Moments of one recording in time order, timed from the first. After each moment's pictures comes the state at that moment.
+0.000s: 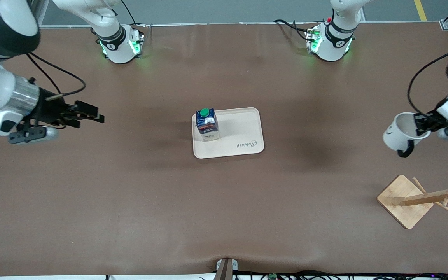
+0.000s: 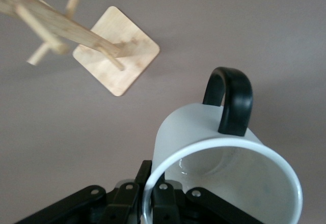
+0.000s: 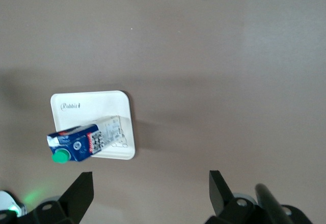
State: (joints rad) left arm 0.50 0.02 -0.37 -1.85 0.08 1.95 0.30; right arm 0.19 0.11 -0.05 -1.64 0.35 1.71 0.08
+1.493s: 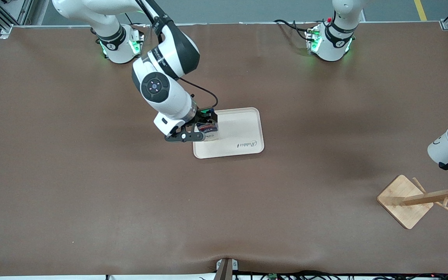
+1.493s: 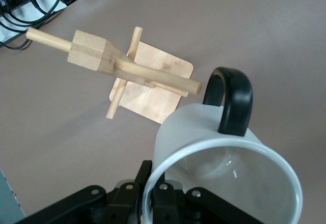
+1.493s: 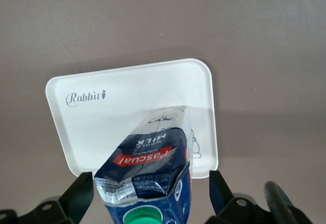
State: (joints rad) left arm 0.63 0.28 -0.38 -1.56 0.07 1.95 0.72; right arm 0.69 0.42 -0.05 -1.65 0.29 2.02 0.53
